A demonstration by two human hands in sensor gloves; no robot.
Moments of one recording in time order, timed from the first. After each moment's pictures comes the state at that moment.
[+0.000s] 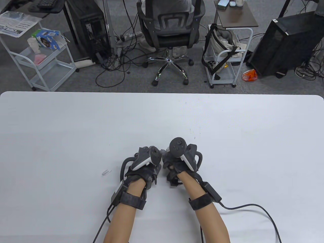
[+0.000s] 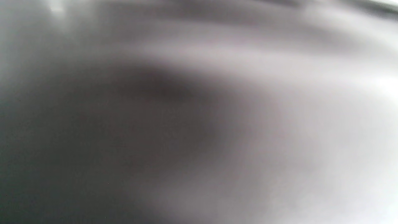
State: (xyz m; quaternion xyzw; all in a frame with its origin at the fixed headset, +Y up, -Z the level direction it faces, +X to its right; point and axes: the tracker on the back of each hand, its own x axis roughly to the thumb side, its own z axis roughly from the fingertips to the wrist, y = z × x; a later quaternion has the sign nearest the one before) left_hand -0.090 -0.793 -0.379 -0.27 -0.06 0.06 0.96; right_hand 0.061 -0.750 -0.399 0.00 -0.03 0.97 0.23
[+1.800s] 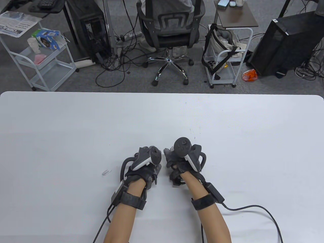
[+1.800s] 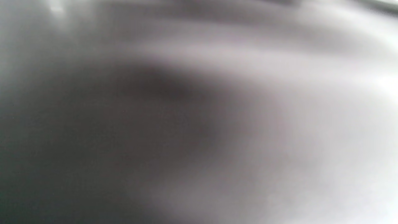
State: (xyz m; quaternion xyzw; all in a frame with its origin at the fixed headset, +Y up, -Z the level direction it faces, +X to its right) left_hand -0.090 -0.793 -0.379 -0.27 -0.06 0.06 0.96; right_hand 0.074 -0.753 -0.401 -0.02 -0.04 0.97 0.25
